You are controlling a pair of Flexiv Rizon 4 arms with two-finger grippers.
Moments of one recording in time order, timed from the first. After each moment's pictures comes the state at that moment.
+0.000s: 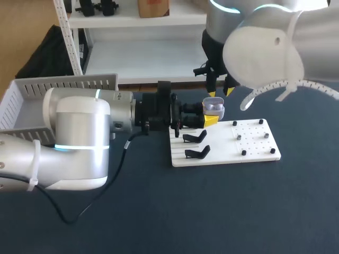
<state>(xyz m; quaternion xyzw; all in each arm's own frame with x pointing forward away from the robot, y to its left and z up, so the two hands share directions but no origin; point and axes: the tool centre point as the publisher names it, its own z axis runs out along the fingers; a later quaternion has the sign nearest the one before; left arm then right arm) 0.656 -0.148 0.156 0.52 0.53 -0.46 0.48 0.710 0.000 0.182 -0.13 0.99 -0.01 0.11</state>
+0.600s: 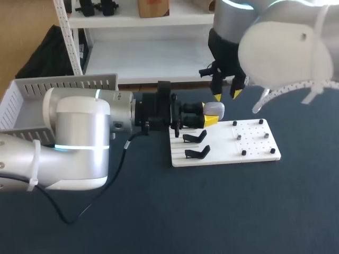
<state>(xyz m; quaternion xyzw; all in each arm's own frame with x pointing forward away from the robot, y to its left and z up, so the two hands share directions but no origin) 0.656 -0.148 0.156 0.52 0.53 -0.46 0.48 0.677 -0.008 0.203 -0.11 0.99 0.00 0.11</state>
